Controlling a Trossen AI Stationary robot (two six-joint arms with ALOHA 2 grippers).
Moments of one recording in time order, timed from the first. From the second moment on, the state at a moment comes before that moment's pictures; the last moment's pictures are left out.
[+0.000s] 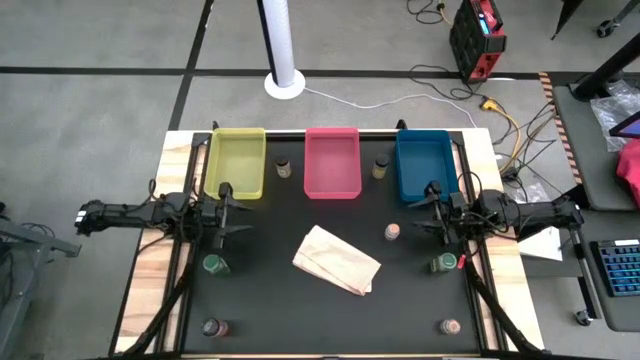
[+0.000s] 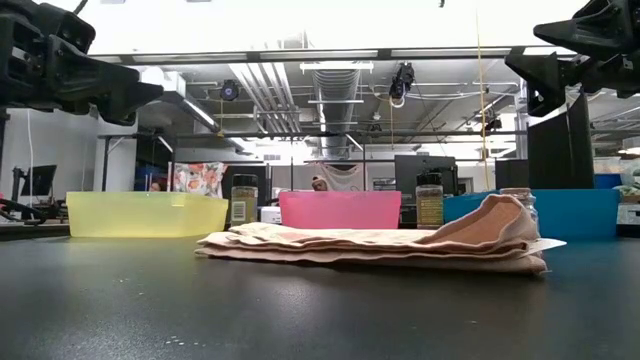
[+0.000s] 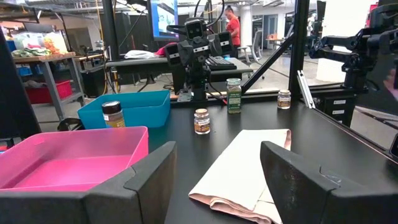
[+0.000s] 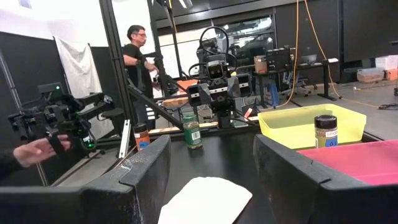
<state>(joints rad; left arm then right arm) -0.04 0.04 0.03 0.03 -0.02 0.06 0.05 0.04 0.01 0.19 -0.05 0.16</state>
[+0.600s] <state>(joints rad) -0.04 0.04 0.03 0.52 -0.02 -0.23 0.05 0.04 0.01 0.25 -0.05 0.16</state>
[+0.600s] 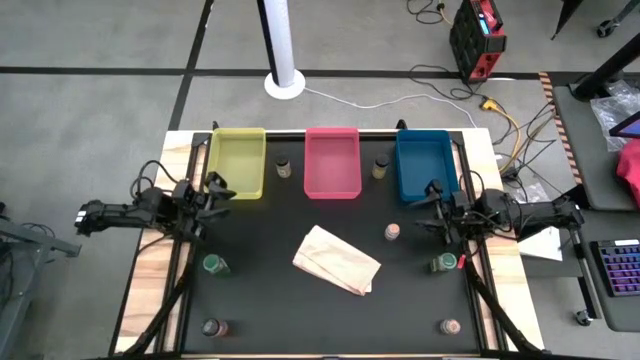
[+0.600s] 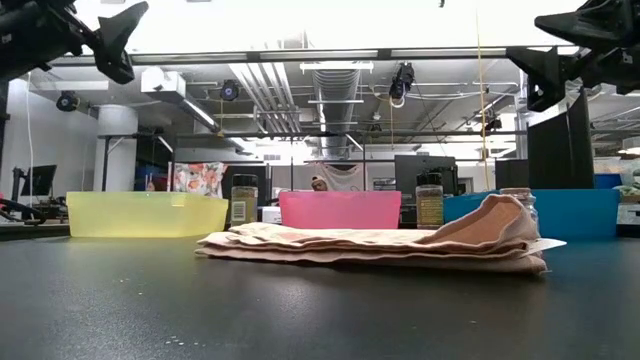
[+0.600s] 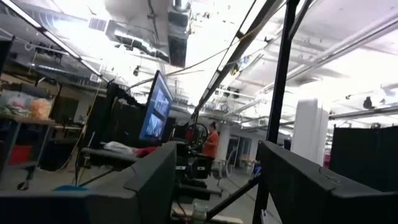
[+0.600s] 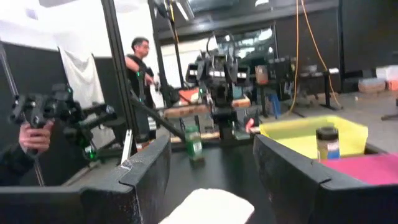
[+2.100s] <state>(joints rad) -0.04 0.07 0.03 0.42 -0.39 0.07 0.05 0.10 0.02 0.28 0.31 0.04</state>
